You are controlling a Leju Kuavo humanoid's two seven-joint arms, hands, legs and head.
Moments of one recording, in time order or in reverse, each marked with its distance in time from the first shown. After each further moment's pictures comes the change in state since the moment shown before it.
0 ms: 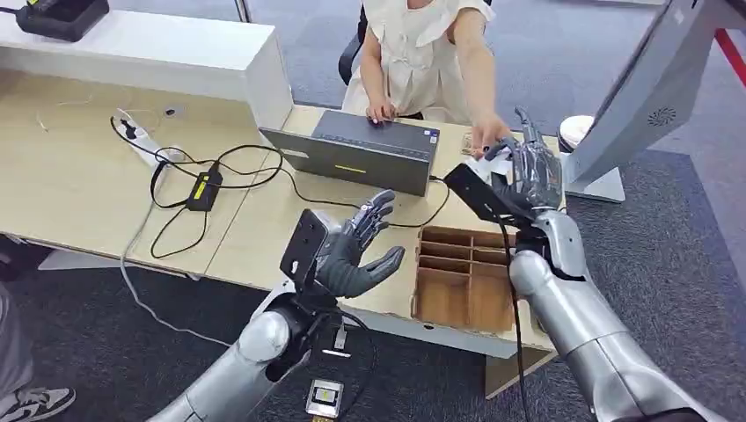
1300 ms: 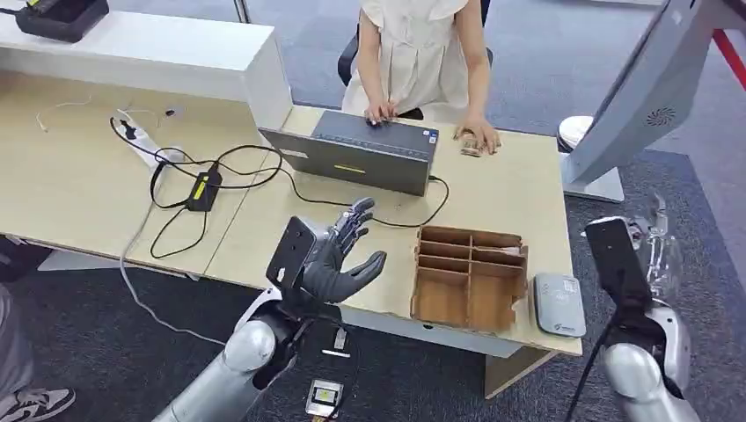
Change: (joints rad) left arm 0.068 0.023 0.051 -0.051 -0.065 0.007 0.043; right arm 0.516 -0.267 -0.360 -0.661 -0.089 0.123 0.247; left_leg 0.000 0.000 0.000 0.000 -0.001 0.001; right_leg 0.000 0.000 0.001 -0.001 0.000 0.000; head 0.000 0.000
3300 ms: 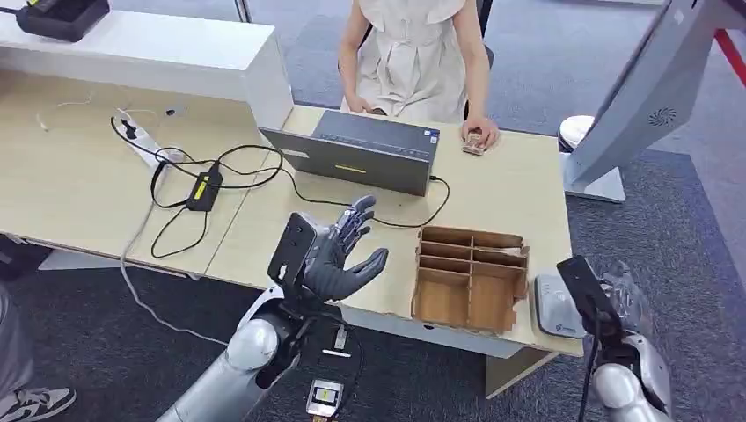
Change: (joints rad) left arm -0.002 -0.023 0.010 0.003 0.002 0.006 0.011; right arm 0.001 -0.004 0.010 0.323 -0.001 0.091 0.058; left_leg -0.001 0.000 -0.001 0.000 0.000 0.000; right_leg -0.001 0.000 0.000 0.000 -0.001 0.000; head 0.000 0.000
